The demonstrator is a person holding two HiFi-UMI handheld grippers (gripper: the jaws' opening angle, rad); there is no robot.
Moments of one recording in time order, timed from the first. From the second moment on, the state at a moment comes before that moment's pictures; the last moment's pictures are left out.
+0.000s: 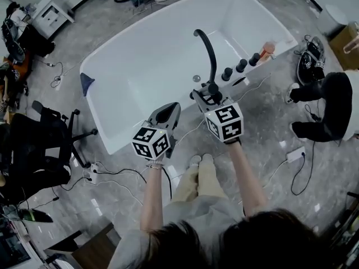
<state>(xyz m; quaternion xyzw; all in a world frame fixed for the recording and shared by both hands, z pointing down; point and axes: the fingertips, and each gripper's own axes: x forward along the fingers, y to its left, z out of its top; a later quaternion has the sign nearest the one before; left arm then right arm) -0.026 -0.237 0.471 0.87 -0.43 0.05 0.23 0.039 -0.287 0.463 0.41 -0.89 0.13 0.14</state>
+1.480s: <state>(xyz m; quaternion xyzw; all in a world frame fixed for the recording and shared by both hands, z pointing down) 0.047 -0.166 0.304 0.95 -0.30 0.01 0.09 0.113 -0.197 0.295 0.47 -0.88 0.07 0.05</state>
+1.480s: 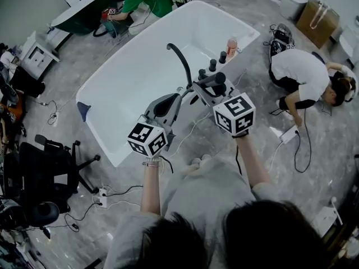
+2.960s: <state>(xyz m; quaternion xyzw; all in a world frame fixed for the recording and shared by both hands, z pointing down) 0.088 -0.162 0.285 0.97 -0.24 0.00 0.07 0.171 -0.184 0.264 0.52 -0.85 0.04 0.02</state>
